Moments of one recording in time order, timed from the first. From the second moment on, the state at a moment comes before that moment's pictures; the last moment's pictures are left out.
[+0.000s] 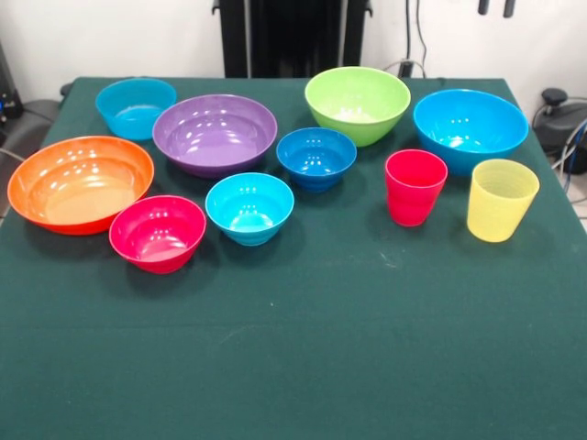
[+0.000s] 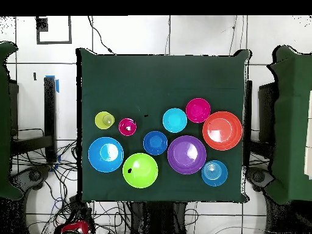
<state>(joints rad) 1.14 -0.57 -0.44 2.26 0.13 -0.30 2.15</state>
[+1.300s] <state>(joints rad) 1.16 -0.49 -0.49 2.30 0.12 -0.31 2.15</state>
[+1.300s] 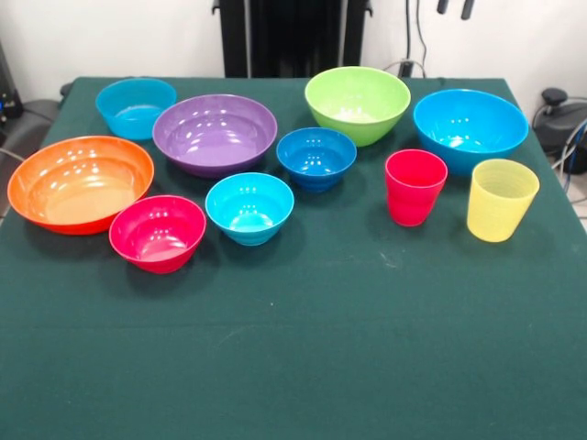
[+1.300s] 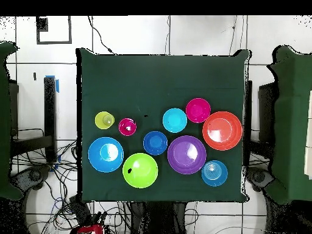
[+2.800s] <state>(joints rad) 1.25 -0.28 -0.49 2.30 0.20 -0.40 2.15</state>
